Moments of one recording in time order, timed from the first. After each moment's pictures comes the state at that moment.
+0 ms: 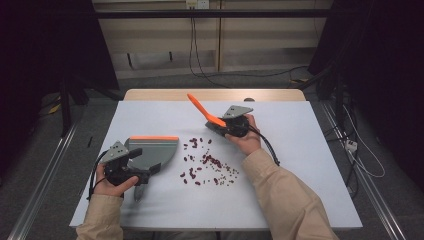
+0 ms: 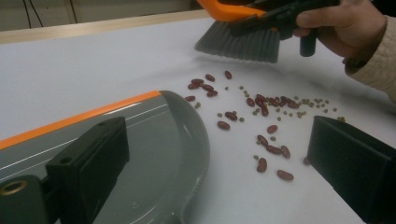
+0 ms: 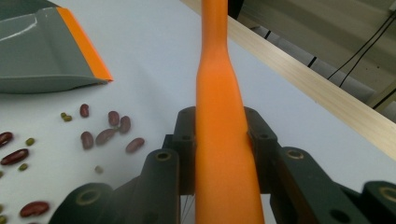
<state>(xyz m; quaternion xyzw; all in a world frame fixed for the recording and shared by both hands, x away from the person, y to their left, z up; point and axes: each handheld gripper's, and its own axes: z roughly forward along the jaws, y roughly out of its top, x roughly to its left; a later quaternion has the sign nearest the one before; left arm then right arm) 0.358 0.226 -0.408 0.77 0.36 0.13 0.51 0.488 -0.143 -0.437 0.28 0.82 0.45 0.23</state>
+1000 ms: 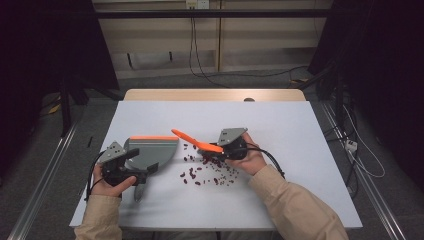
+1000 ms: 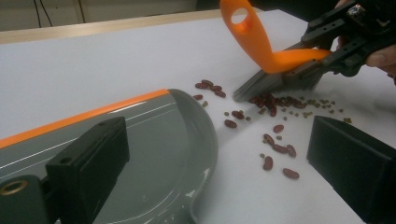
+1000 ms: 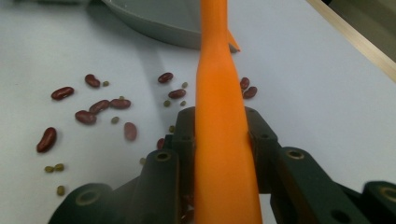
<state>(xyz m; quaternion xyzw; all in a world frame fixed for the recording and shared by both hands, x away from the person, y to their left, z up) 0.356 0.230 -0.408 0.77 0.37 0.14 0.51 0.417 -0.130 -0.436 0.15 0.88 0.43 0.16</state>
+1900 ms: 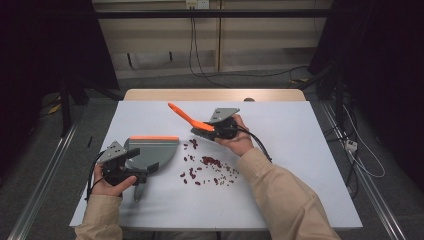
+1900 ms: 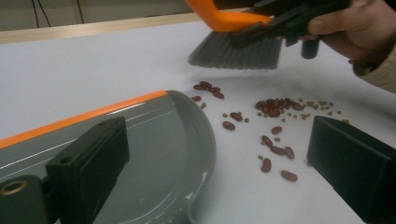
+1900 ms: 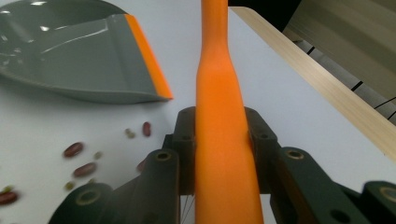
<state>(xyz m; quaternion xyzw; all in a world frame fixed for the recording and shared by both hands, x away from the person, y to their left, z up) 0.356 0.231 -0.407 0.76 0.37 0.14 0.51 0.483 -0.108 -0.426 0.19 0.85 0.46 0.19</state>
